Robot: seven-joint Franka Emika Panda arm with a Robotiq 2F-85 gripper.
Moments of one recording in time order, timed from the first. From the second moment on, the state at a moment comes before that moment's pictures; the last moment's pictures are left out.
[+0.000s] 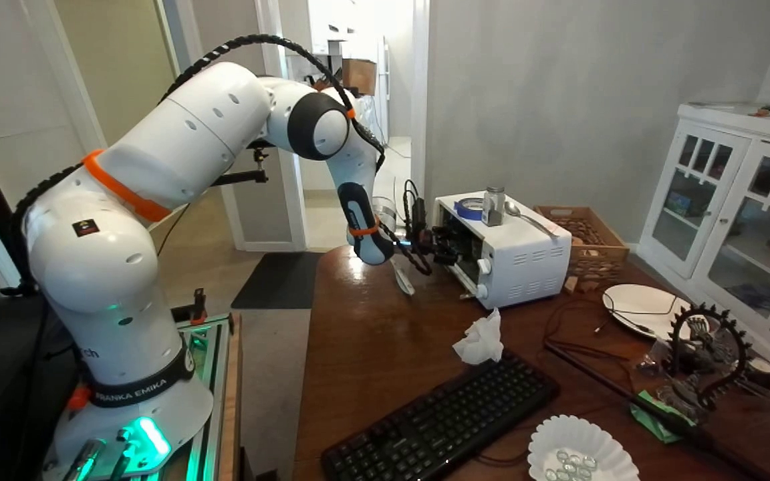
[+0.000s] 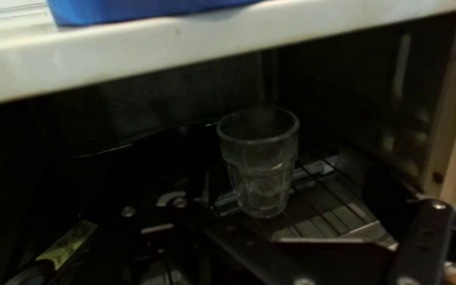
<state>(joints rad) 0.44 0.95 0.18 -1.67 -2.17 1.90 -0.39</state>
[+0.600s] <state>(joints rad) 0.44 0.95 0.17 -1.62 -2.17 1.90 -0.39</state>
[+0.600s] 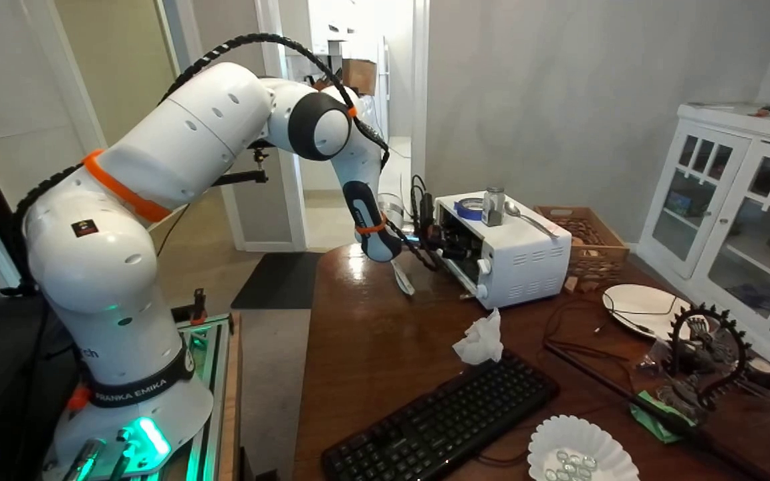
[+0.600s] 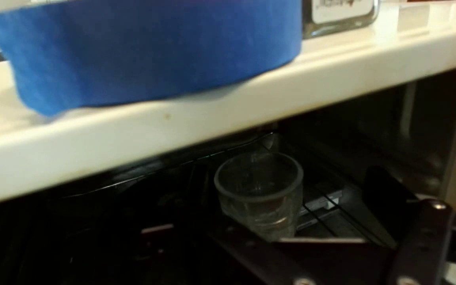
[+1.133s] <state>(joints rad) 0.44 0.96 0.16 -1.62 -2.17 1.90 -0.39</state>
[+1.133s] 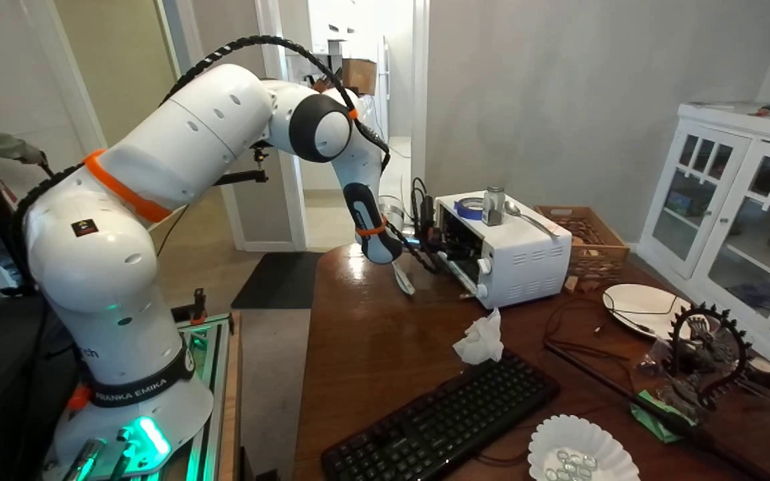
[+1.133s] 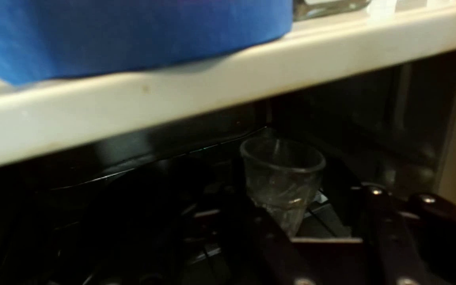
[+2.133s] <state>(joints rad) 0.47 0.93 0.16 -1.65 -2.19 1.90 -0.39</state>
